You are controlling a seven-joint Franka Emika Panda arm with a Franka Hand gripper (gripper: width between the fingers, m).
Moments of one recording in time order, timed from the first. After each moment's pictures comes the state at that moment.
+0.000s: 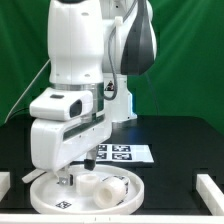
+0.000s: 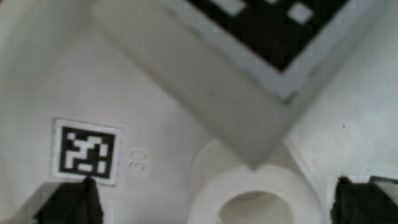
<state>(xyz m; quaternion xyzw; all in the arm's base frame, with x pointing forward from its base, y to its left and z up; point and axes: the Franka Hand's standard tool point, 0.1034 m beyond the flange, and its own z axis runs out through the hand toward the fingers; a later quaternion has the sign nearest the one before) 0.541 -0.079 0.030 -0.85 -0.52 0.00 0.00</state>
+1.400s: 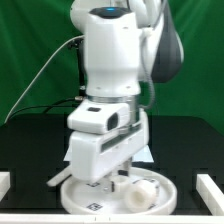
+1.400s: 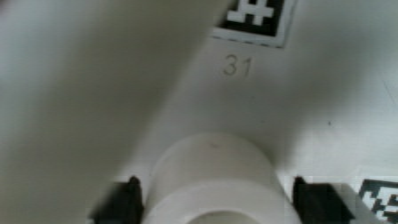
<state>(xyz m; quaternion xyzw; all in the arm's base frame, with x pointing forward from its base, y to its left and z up) 0.549 -0.001 0.018 -0.89 -0.46 -0.01 0.02</state>
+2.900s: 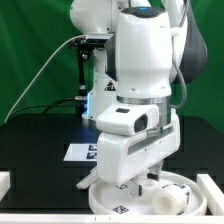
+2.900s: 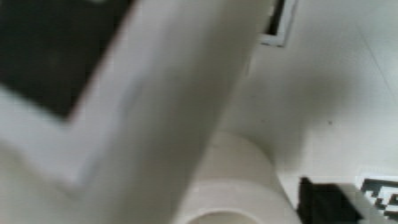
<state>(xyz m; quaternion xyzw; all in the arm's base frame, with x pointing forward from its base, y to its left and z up) 0.562 0.035 0.017 -0.91 -0.42 -0.01 0.02</state>
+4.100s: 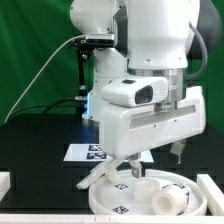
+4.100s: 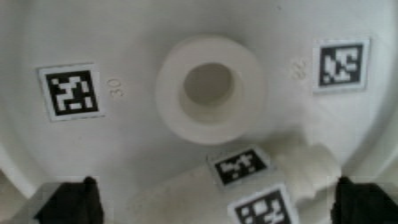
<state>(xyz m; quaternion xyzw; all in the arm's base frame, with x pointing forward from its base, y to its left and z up) 0.592 0.053 0.071 -0.97 -0.23 0.00 0.02</state>
